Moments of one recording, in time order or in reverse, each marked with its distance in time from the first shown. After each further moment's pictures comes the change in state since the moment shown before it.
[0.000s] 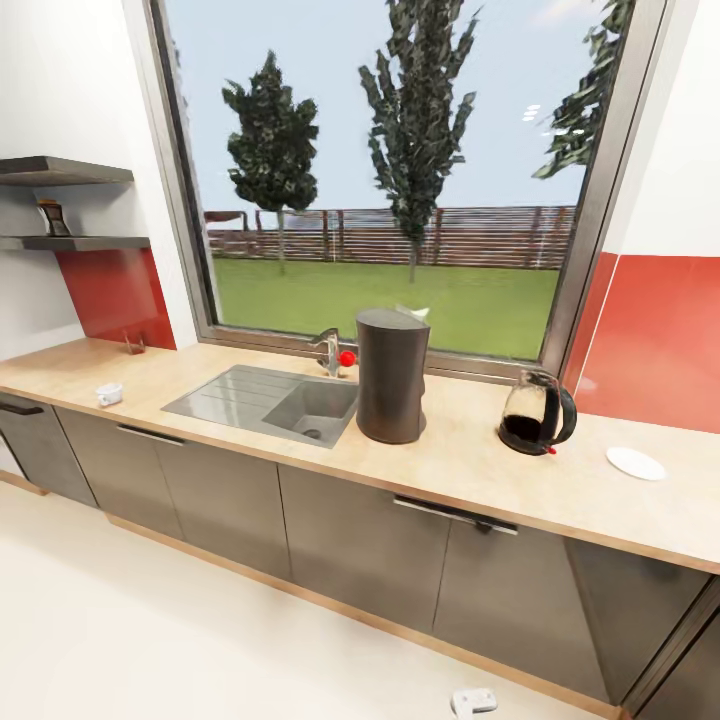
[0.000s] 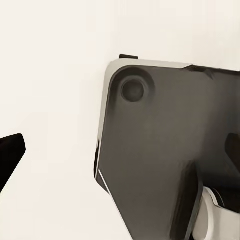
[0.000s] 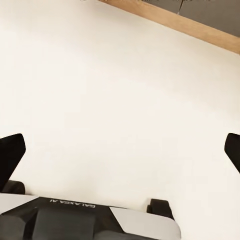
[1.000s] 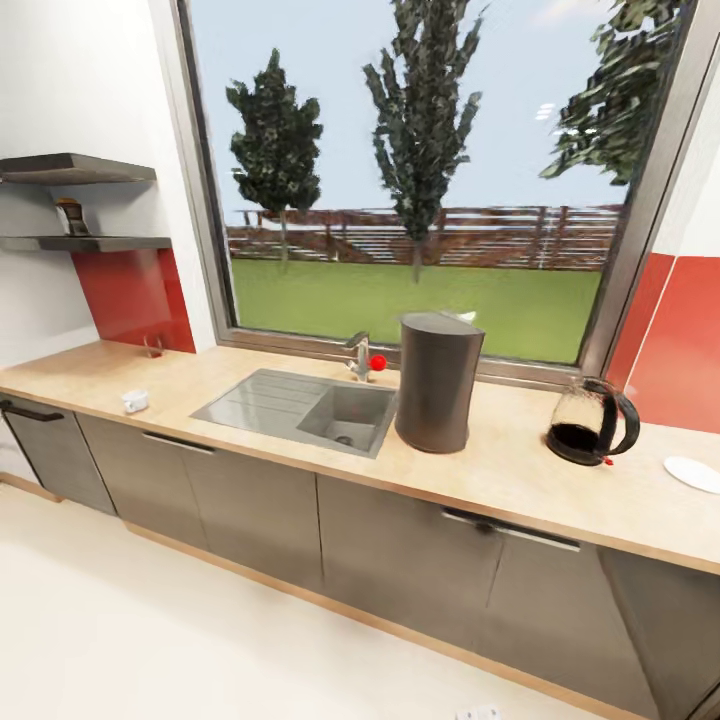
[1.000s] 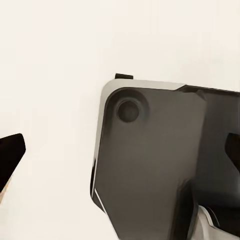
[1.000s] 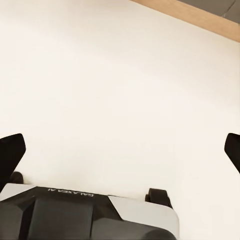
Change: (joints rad) left arm -0.003 0.001 0.000 -0.051 0.000 -0.001 -0.009; right arm 0.028 -0.006 0.001 0.001 0.003 0.000 0.001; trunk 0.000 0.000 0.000
